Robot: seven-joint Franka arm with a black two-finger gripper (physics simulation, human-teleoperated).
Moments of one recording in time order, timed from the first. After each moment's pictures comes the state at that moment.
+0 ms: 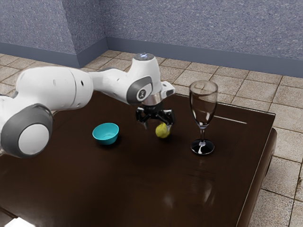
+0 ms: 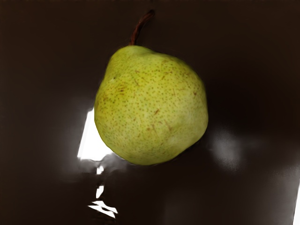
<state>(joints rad) -0.16 0.67 -0.02 -1.41 0.03 2.16 -0.41</state>
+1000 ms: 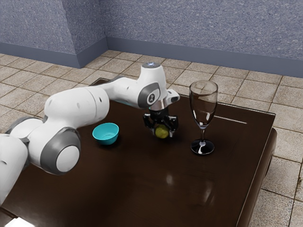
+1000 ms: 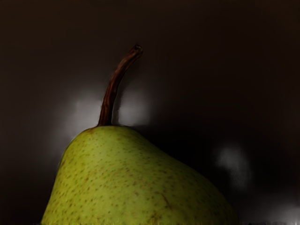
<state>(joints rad) -0.14 1.04 0.01 -0.92 -0.05 2.00 -0.29</state>
